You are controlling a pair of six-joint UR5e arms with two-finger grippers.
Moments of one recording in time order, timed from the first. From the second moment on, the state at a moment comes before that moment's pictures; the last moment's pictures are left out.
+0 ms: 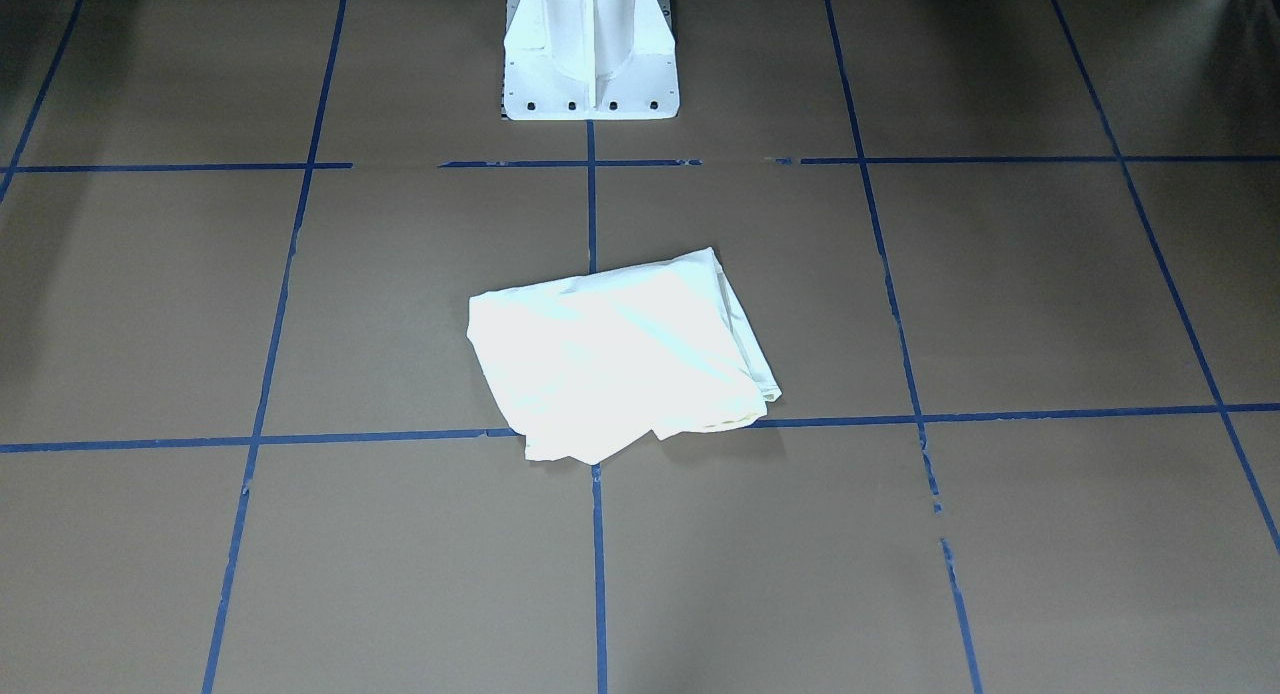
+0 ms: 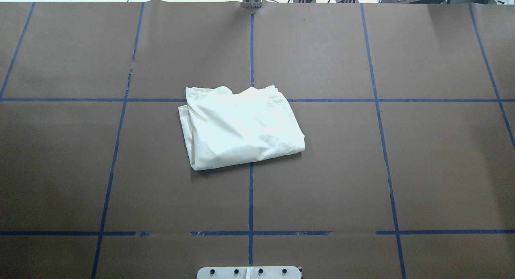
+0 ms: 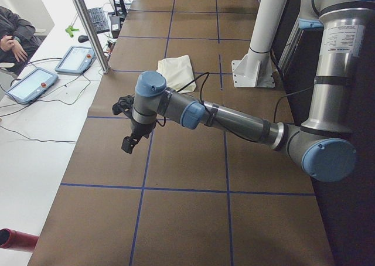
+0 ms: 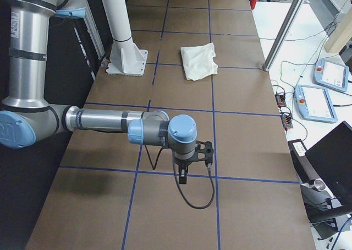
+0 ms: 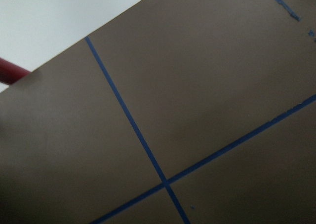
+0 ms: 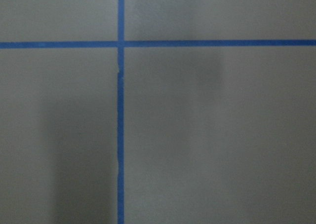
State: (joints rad) left arm -1.59 -1.60 -1.75 -1.61 -2.27 0.25; right arm 1.66 -1.77 1.75 -1.58 2.29 -0.05
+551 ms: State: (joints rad) left arm -1.62 -1.54 -1.74 -1.49 -2.32 0.25; right arm 1.66 -1.79 1.75 -1.58 2.27 -0.04
